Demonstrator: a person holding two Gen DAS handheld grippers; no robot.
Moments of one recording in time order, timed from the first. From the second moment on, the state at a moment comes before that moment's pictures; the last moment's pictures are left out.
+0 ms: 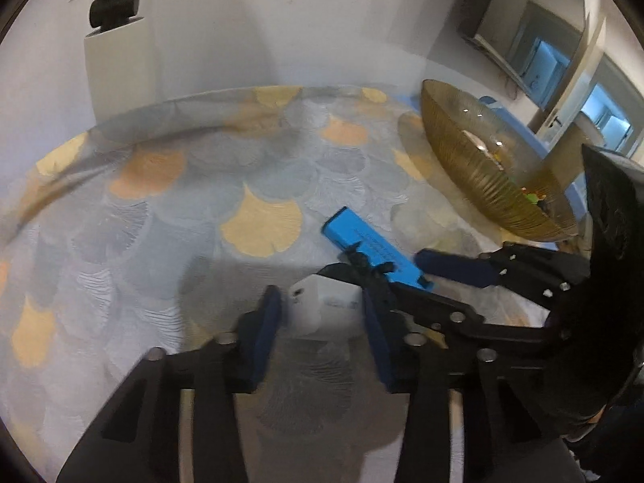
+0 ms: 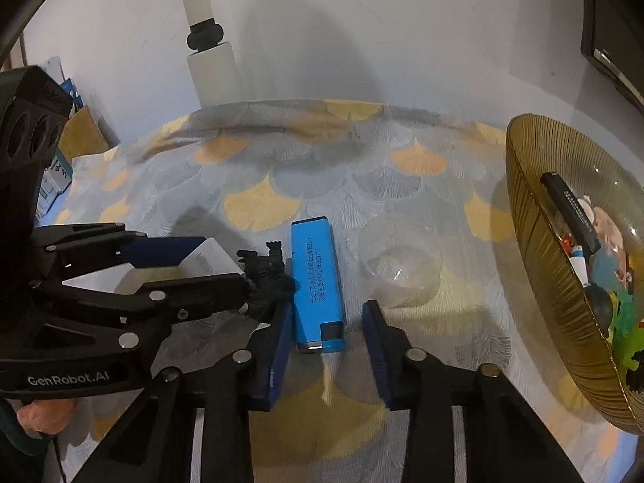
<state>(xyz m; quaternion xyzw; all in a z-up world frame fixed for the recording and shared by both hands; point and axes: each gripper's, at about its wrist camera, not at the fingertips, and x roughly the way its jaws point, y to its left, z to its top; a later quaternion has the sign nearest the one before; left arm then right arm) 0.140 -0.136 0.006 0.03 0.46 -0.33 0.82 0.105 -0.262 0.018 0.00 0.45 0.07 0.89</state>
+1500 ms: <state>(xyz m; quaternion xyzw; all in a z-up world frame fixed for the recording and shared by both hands) -0.058 -0.075 0.010 0.06 0.44 -0.25 0.86 -0.090 -0.238 0.016 -0.03 0.44 0.08 0.89</state>
